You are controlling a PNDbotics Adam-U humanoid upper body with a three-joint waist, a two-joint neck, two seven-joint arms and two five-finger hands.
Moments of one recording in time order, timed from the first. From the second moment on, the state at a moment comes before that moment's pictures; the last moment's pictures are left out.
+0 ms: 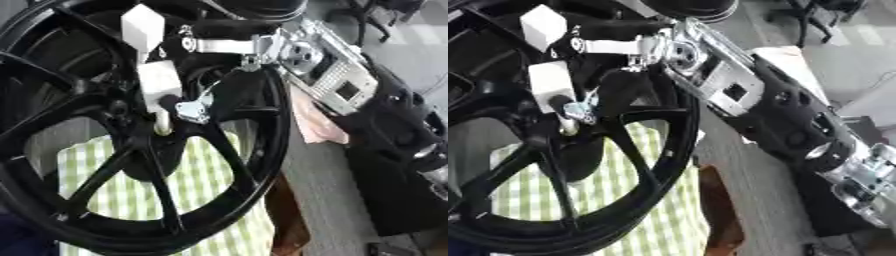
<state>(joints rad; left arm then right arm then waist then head) -0.15 0.28 -0.08 -1.98 -0.06 0.02 0.31 -0.66 -0.70 0.38 -1.99 0.23 0.19 0.60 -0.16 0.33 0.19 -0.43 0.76</state>
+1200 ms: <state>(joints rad) -0.14 0.27 -0.04 -1.98 -0.06 0.00 0.35 -0.34 -0.82 -0.07 -1.92 -0.05 0.27 0.36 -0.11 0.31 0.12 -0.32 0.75</state>
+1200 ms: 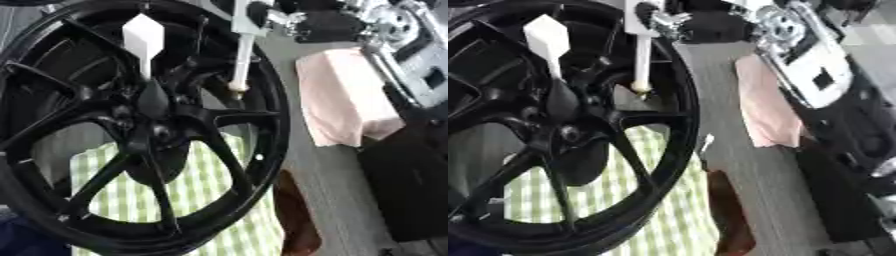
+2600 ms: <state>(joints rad) -0.15 0.27 -0.04 -1.98 -0.06 0.00 0.35 0.18 -0.69 -0.58 -1.76 0.12 0.15 -0.10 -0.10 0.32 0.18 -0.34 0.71</state>
